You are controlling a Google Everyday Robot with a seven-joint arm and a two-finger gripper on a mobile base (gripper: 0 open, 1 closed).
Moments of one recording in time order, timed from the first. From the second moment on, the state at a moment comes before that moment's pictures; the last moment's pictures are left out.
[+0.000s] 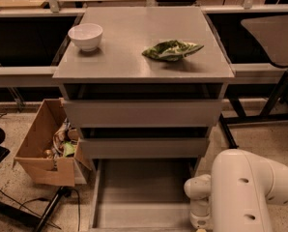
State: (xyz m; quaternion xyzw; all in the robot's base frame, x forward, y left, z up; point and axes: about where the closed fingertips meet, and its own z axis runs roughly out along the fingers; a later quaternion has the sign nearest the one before) arm 0.369 -0.252 0.185 0.64 -0.72 -0.17 0.22
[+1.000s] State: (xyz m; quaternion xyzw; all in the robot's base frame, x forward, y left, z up) arm 0.288 -0.221 0.380 0.59 -0.77 -0.12 0.21
